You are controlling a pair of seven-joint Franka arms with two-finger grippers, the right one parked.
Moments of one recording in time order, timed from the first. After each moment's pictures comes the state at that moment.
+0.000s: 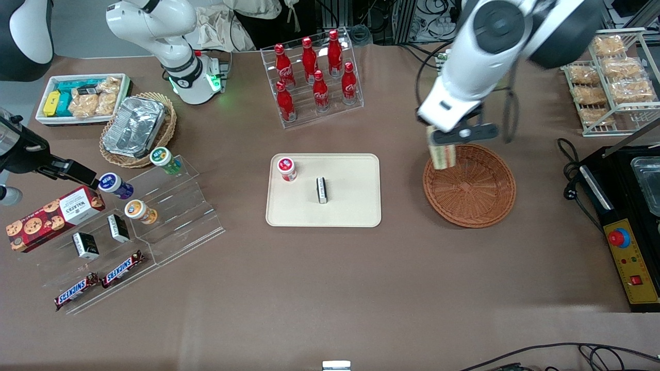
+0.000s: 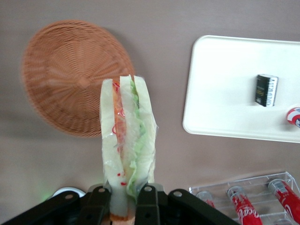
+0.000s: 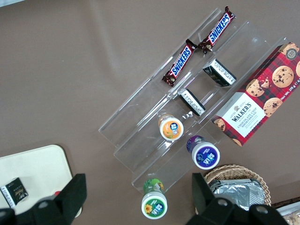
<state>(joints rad) -0.32 0.05 -0.26 -1.75 -0.04 1.62 -0.60</state>
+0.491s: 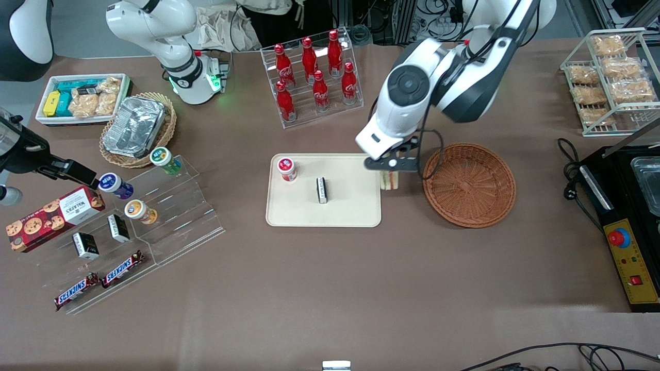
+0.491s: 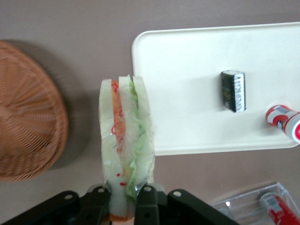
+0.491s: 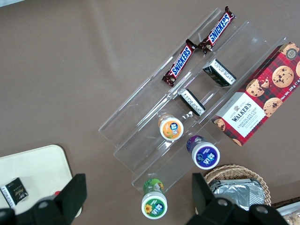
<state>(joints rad) -0.45 0.25 -0.26 -1.78 -0.04 1.91 -0.61</state>
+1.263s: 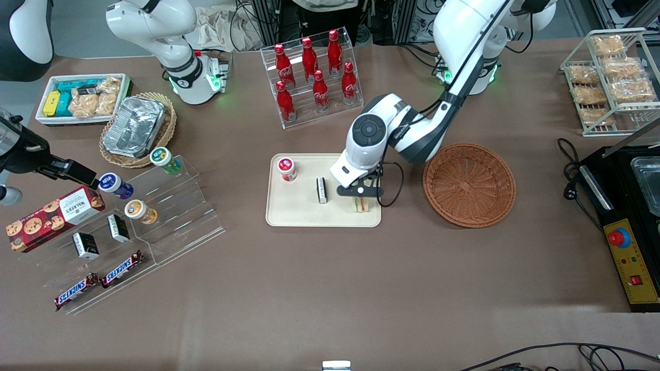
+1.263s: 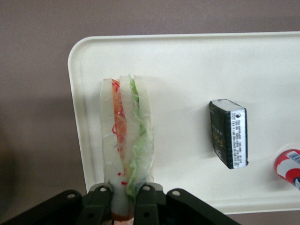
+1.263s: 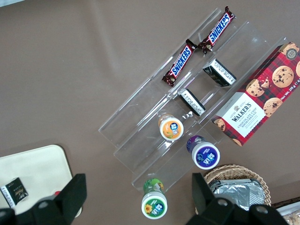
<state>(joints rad) -0.52 0.50 -0.25 -1.80 0.02 2.23 -0.71</state>
